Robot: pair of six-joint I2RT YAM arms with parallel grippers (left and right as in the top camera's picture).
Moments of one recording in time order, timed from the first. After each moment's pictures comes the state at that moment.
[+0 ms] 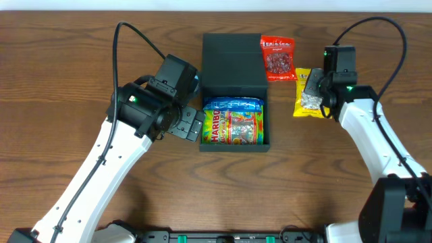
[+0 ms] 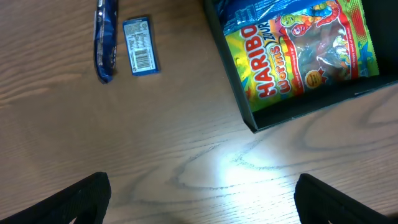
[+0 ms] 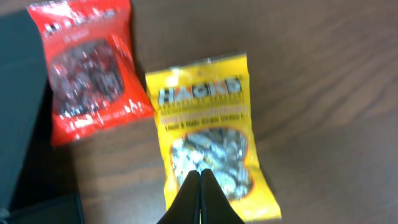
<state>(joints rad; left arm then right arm) -0.51 1.44 1.50 -1.29 -0.08 -0.09 0.06 1.62 1.15 -0.47 0.20 0.33</state>
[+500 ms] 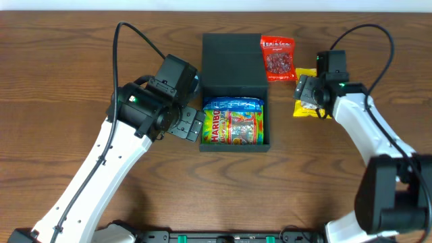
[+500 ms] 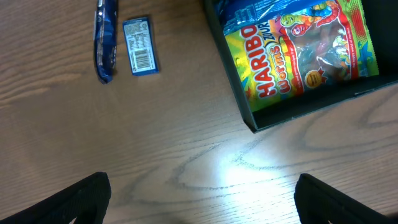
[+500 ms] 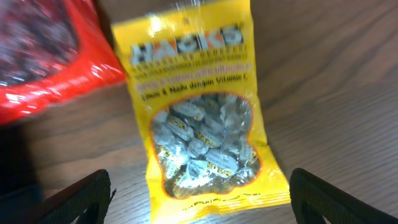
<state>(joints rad) -0.51 1.44 1.50 -1.29 -0.08 -0.09 0.06 1.75 1.15 -0.51 0.20 0.38</state>
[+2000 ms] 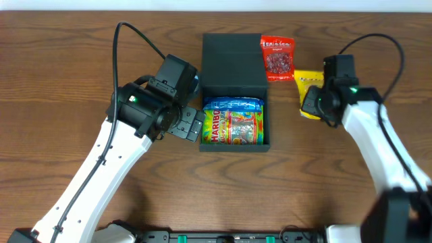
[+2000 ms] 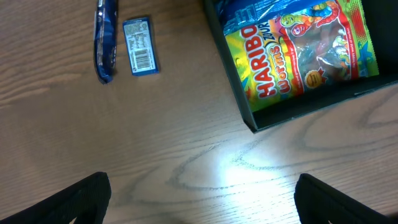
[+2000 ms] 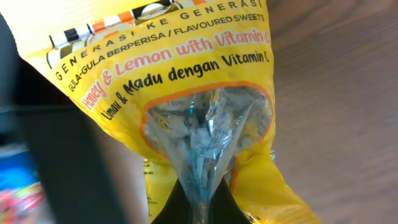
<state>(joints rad) -0.51 1.44 1.50 -1.29 -0.08 -0.09 0.06 1.53 1.15 -0.77 0.05 0.43</state>
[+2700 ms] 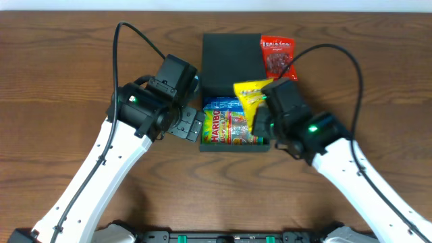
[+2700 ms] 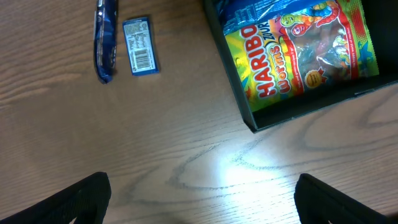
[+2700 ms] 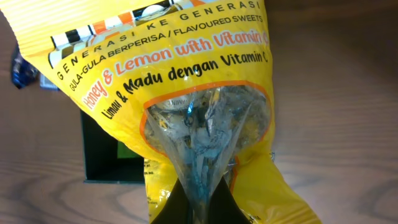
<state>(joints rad) -0.51 1.44 1.50 -1.29 -0.08 -0.09 0.56 1.36 1.15 -0.85 0.07 0.70</state>
